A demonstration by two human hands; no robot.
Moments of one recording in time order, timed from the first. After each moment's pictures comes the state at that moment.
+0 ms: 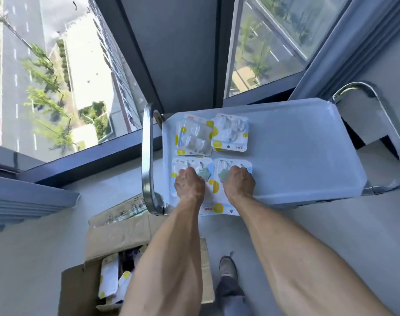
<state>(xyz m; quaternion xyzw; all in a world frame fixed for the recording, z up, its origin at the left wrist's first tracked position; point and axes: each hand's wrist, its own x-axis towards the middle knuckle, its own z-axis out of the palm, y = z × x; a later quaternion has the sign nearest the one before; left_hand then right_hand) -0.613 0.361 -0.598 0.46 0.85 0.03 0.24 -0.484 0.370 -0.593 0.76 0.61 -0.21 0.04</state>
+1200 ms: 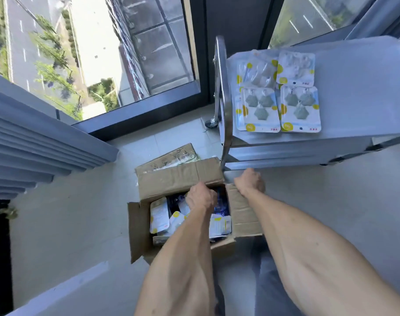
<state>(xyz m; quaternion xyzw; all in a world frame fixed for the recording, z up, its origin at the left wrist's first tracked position) -0.785 0.100 -0.623 0.41 0.83 -0.05 0.37 -0.659 0.153 -0.631 0.82 0.45 -0.35 0.04</state>
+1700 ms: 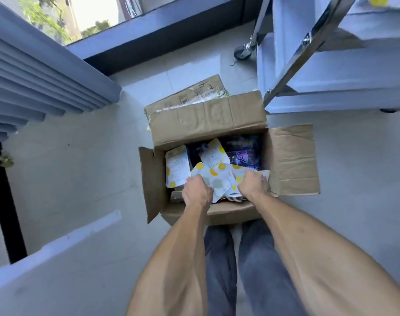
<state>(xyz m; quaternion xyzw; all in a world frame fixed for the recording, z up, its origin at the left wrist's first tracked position) -0.921 -0.057 -0.831 0.39 0.82 -0.12 0.39 -0.772 -0.015 -0.861 0.74 0.53 -0.37 0.22</state>
